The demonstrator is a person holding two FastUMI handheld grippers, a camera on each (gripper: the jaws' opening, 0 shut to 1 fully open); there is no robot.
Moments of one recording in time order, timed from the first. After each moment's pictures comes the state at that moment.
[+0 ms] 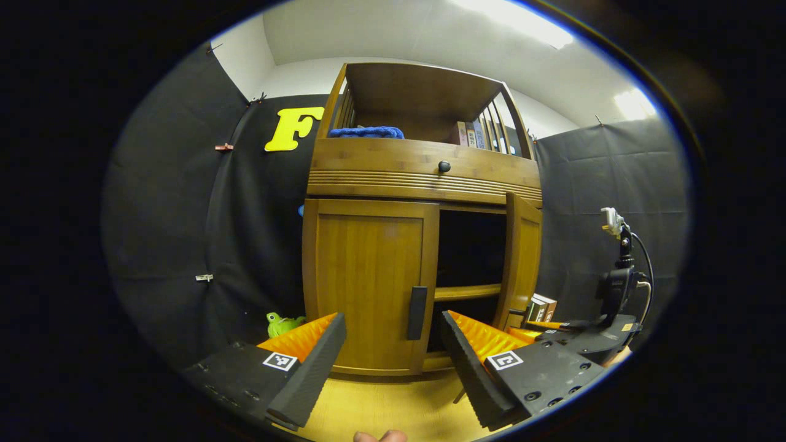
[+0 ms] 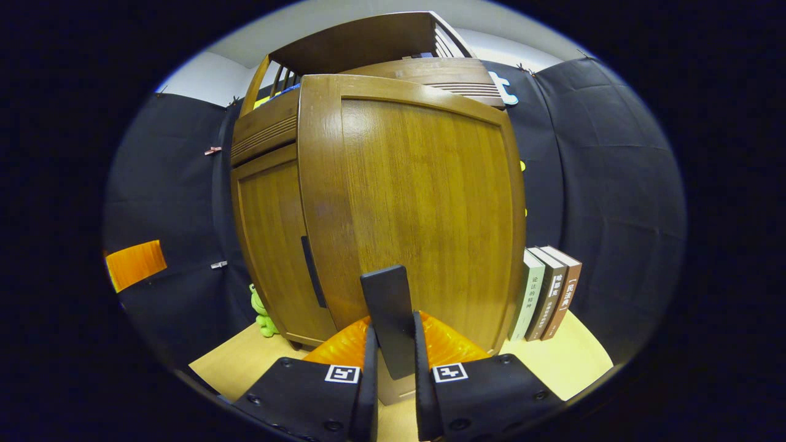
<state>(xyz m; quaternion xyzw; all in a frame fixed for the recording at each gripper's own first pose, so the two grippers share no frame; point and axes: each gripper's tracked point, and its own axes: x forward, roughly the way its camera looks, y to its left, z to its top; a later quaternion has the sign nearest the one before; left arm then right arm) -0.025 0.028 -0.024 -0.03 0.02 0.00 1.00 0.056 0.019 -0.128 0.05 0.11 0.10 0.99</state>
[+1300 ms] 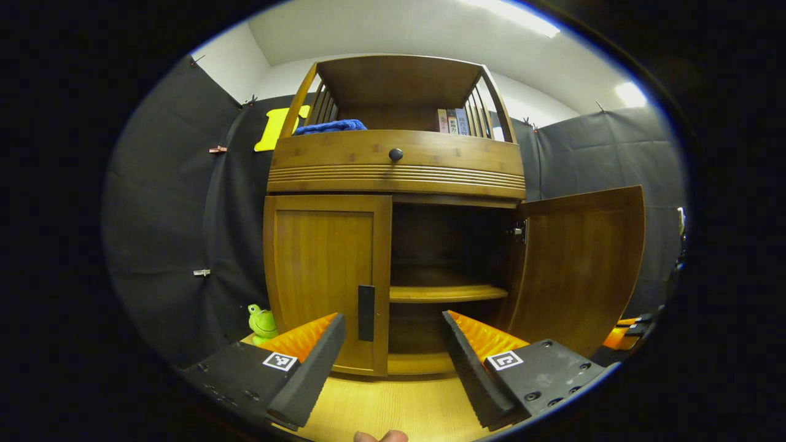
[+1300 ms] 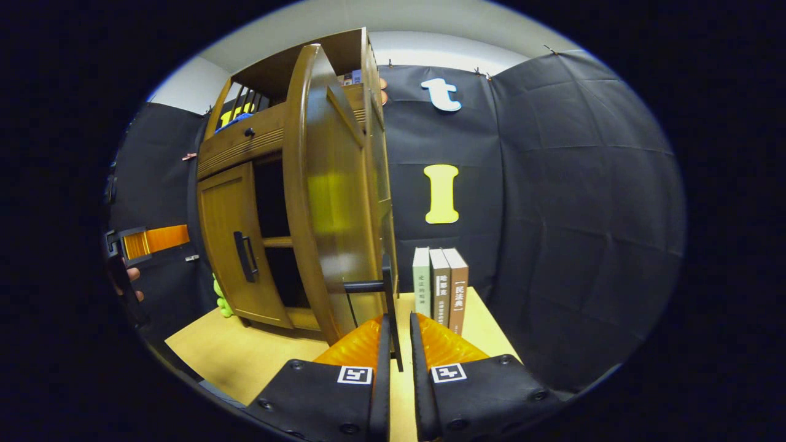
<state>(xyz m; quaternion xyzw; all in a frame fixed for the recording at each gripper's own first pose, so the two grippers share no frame) 0.010 -0.076 -0.030 -0.02 0.04 0.03 1.00 0.003 -0.217 -0.114 0.04 0.11 0.03 0.99</state>
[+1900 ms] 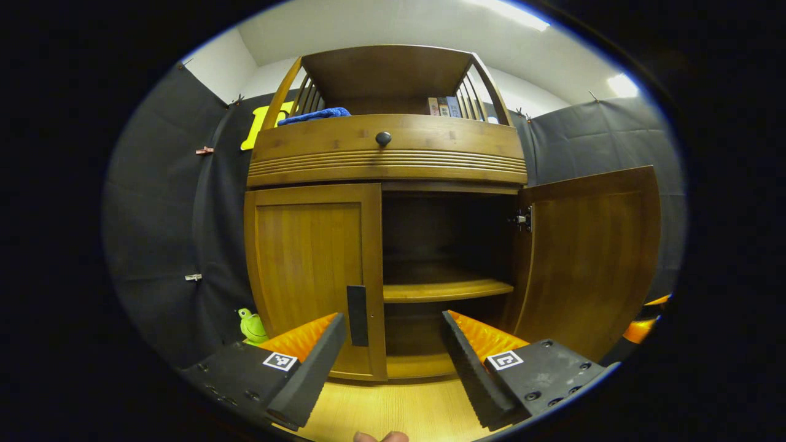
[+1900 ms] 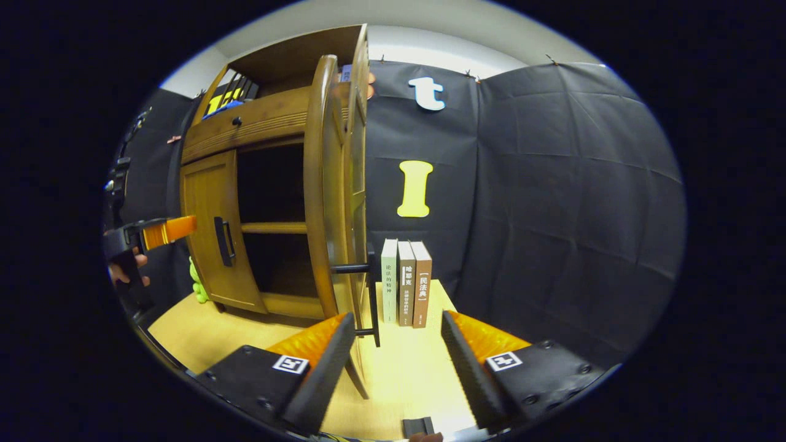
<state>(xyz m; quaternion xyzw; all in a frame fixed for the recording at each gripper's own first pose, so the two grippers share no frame) 0.057 -0.070 -0.046 -0.01 0.04 0.01 1.00 -0.048 -0.233 -0.090 0.02 0.12 -0.04 0.99</state>
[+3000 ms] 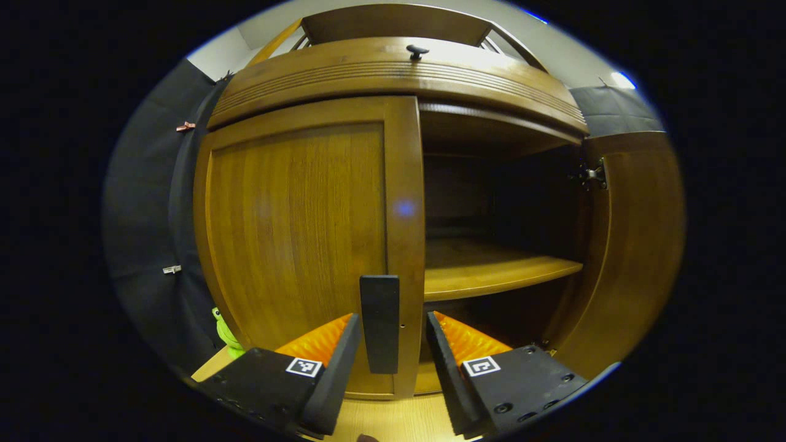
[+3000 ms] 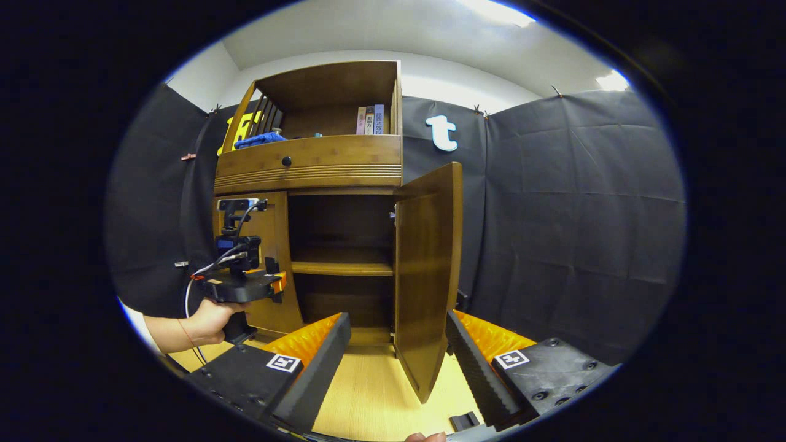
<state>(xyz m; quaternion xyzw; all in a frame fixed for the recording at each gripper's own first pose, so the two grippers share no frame) 0.193 -0.015 -0.131 -0.01 0.10 0.01 0.99 -0.084 -0.101 -0.024 -0.01 0.05 -0.04 1.00</state>
